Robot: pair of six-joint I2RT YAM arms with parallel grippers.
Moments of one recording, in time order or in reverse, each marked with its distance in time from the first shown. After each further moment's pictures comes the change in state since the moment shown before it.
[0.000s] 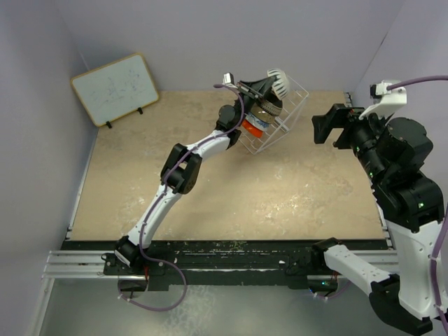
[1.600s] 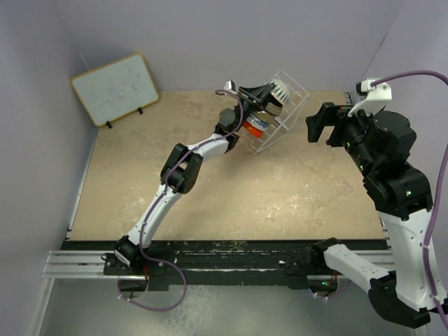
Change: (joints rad) left arm 0.009 0.018 -0.074 -0.022 0.027 -0.119; right arm 0.000 0.021 -0.050 0.018 -0.004 -0.014
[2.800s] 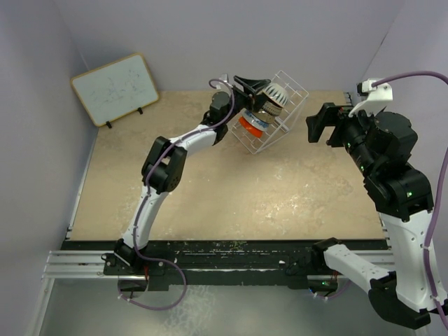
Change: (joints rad) left arm 0.041 -0.317 -0.293 -0.375 0.124 0.073; right arm 0.000 -0.004 0.000 0.003 -0.004 0.000
